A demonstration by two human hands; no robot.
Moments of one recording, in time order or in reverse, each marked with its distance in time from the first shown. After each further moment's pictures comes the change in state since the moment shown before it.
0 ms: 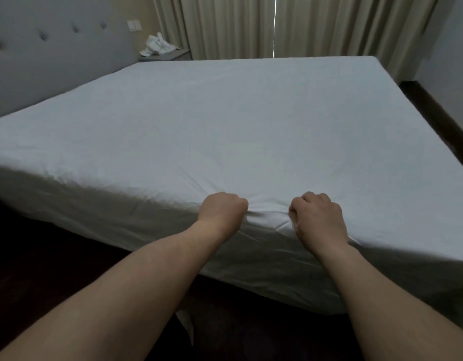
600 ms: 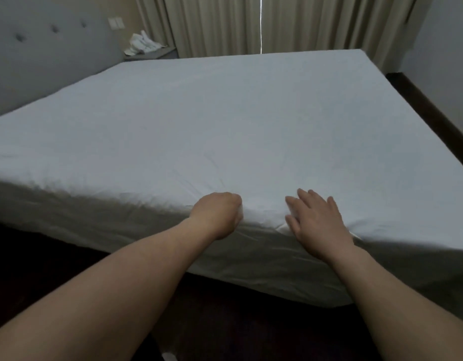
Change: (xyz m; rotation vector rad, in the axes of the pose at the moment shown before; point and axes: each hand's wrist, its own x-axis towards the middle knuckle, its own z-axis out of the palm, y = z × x) left_hand 0.012 -0.022 0.013 -0.253 -0.033 0.006; right_hand -0.006 0.007 0.003 0.101 -0.228 0.051
